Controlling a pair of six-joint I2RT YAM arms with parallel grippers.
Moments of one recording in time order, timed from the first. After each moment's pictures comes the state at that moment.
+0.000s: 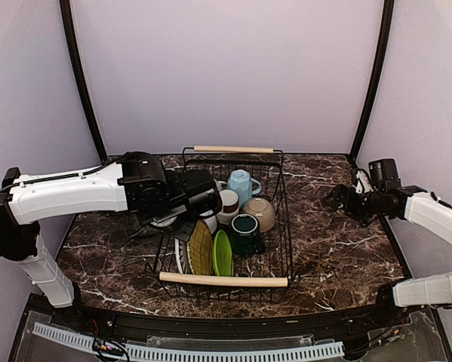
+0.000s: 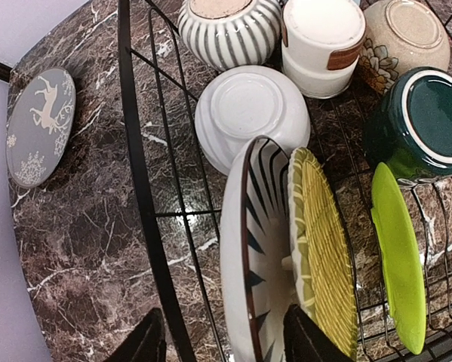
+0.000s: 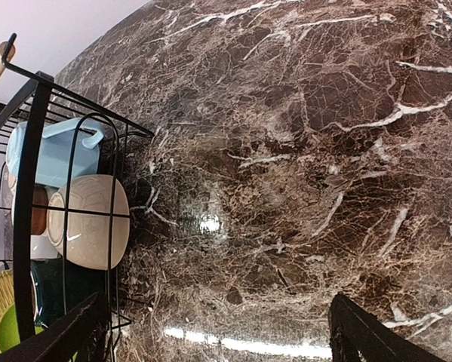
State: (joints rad) left arm -1.17 1.65 1.54 -1.26 -0.57 -0.77; right arm 0.14 1.12 0.71 -0.42 -0.31 0.46
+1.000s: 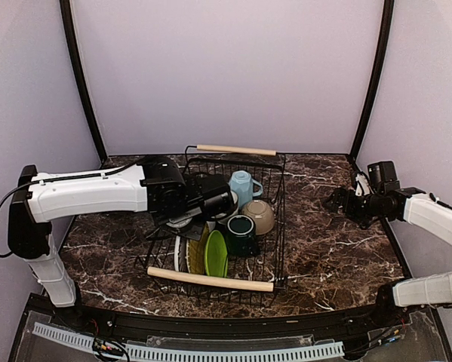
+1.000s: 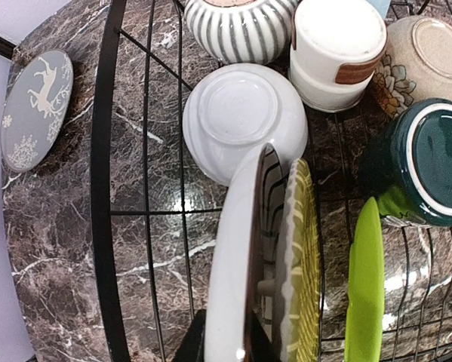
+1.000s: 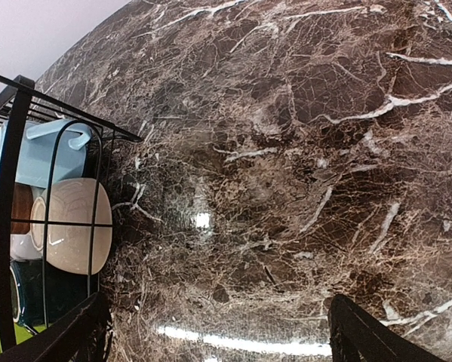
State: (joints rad) left arm -1.16 1.76 1.59 -1.26 -0.57 -0.87; right arm 0.14 1.12 0.69 -0.41 -0.29 0.44
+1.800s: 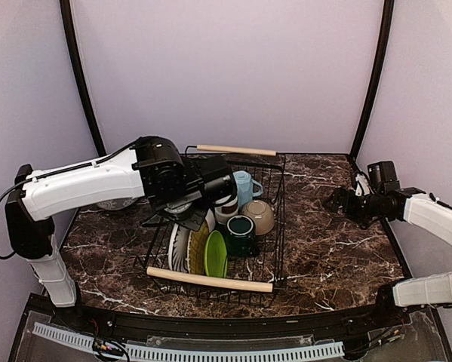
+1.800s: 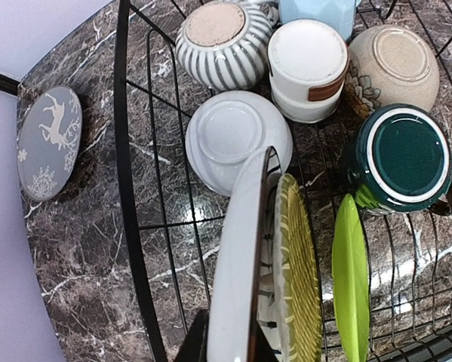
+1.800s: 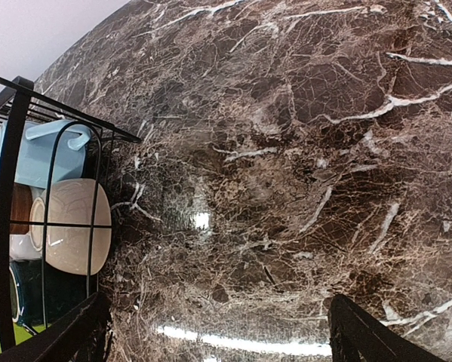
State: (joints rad) left arm -1.17 1.78 1.77 -1.39 -0.58 -0.76; right arm 0.14 1.12 0.69 -0.41 -0.29 0.44
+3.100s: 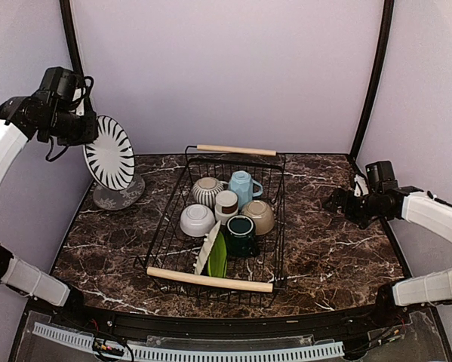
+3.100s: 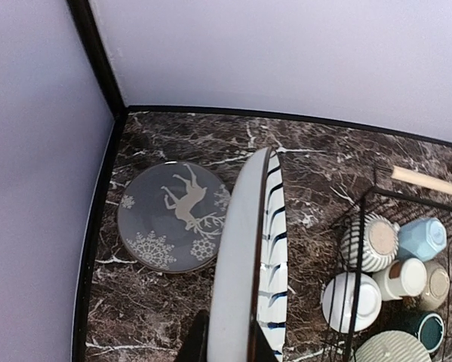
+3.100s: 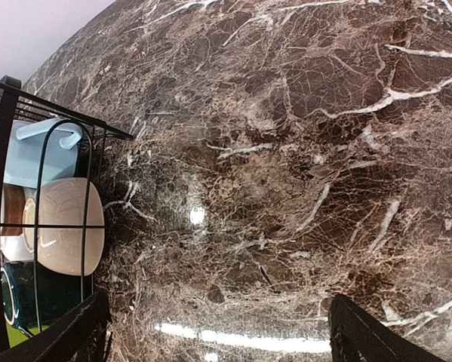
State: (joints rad) left arm -0.36 1.33 1.78 -1.15 -0.29 -0.30; right arm 0.14 1.15 0.70 -0.42 -0.28 0.44
